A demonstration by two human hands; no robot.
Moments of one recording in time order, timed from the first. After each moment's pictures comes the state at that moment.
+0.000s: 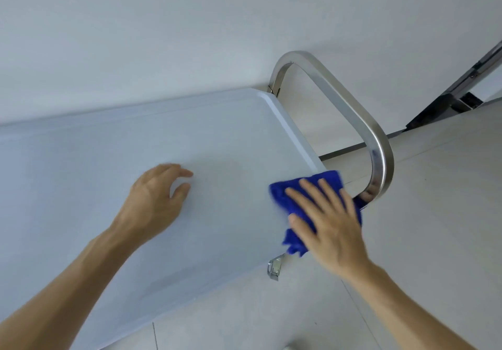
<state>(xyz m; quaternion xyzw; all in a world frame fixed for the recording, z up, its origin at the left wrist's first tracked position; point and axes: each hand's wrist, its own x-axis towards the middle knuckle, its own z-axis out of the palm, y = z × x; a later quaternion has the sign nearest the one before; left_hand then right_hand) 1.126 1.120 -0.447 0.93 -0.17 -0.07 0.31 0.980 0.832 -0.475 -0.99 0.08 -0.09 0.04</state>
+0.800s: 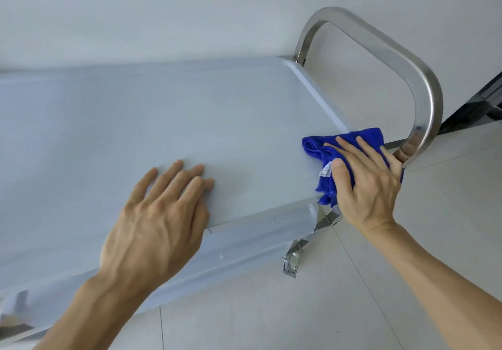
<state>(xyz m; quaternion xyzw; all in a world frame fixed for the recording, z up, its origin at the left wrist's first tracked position) 1.001 1.152 -0.497 0.95 -0.27 0.13 0.12 0.986 0.824 -0.530 -0.91 0.05 -0.40 0.07</state>
